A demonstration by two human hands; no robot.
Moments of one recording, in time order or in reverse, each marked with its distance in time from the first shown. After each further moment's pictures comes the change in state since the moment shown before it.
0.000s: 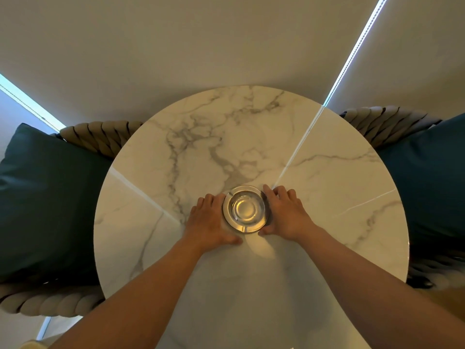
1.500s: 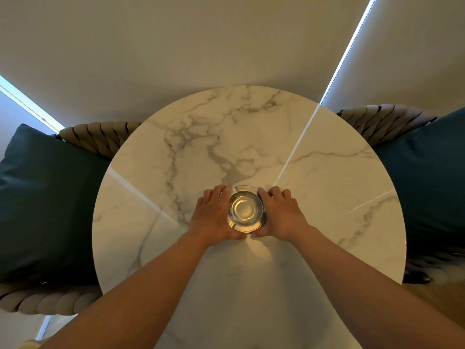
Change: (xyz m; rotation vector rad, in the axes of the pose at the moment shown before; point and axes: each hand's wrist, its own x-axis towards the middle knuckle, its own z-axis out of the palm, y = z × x) left_hand 0.004 0.019 0.000 0.103 0.017 0.098; right_hand -0.010 -0.010 0.003 -0.049 -0.005 0.011
